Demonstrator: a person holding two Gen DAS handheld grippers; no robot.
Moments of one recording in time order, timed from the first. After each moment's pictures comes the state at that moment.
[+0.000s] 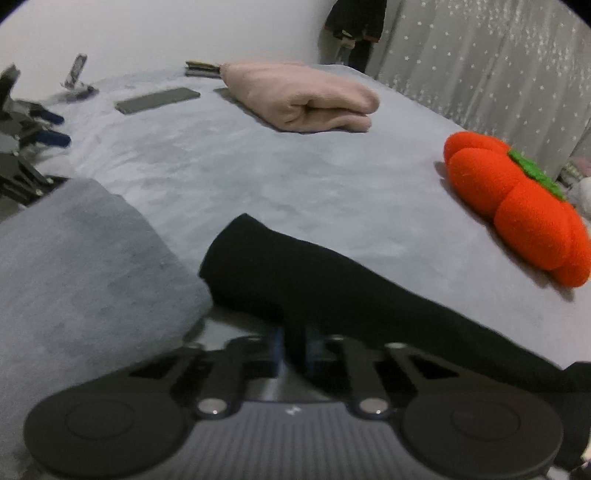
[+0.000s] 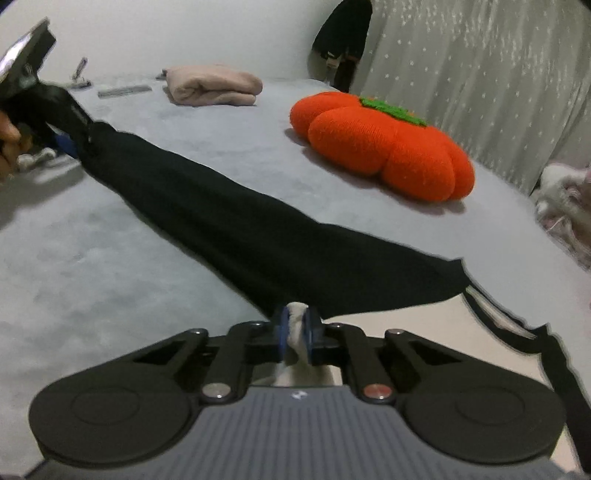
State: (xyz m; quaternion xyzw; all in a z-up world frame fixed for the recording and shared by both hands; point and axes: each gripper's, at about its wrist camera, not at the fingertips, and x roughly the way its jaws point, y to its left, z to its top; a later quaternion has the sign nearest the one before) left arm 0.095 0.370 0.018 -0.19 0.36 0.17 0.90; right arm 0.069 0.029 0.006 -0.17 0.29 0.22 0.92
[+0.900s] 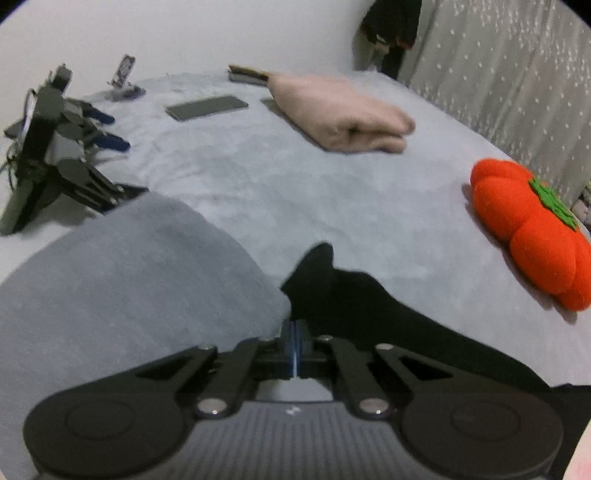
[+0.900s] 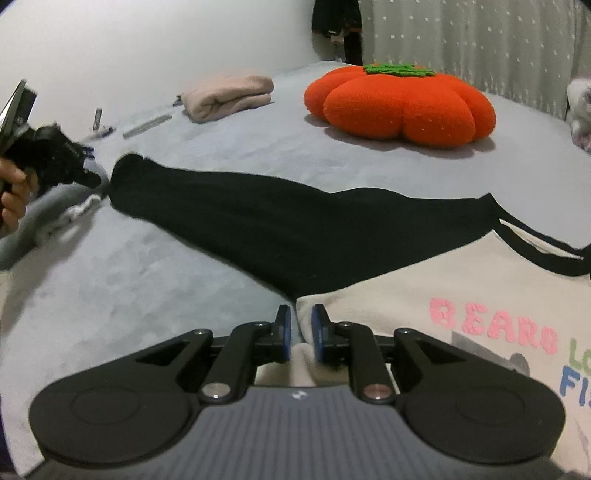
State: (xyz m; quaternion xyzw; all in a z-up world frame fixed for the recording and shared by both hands) left arm 0.055 0.388 0.063 -0.19 0.36 0.23 0.88; right arm 0.060 0.000 0.017 -0.04 0.35 0.28 0.89
